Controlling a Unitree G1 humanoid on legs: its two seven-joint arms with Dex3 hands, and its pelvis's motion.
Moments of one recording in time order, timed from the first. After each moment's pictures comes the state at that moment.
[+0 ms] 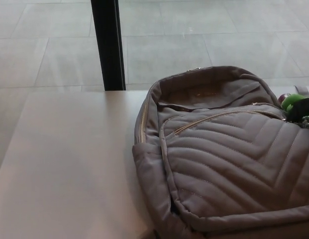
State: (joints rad) left_arm 0.25 0.60 0.21 1.33 -0.02 -0.24 -0.31; right_arm -0.76 -0.81 0.45 0.79 -0.67 -0.35 -0.02
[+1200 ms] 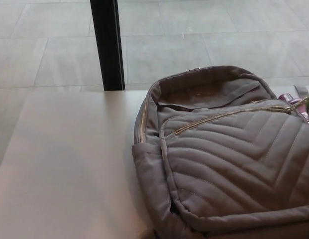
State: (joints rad) left_arm 0.25 0.60 0.18 1.33 -0.02 -0.25 -0.29; right_arm -0.71 -0.60 -0.10 0.92 -0.46 -0.44 -0.34
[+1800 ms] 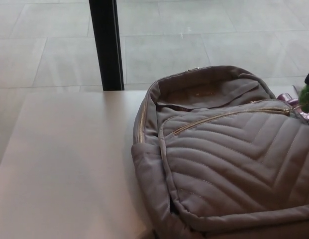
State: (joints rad) left_arm 0.25 0.60 0.19 1.33 -0.01 -0.26 -0.28; right_arm -0.72 -0.64 0.08 0.86 -0.47 -0.49 -0.30
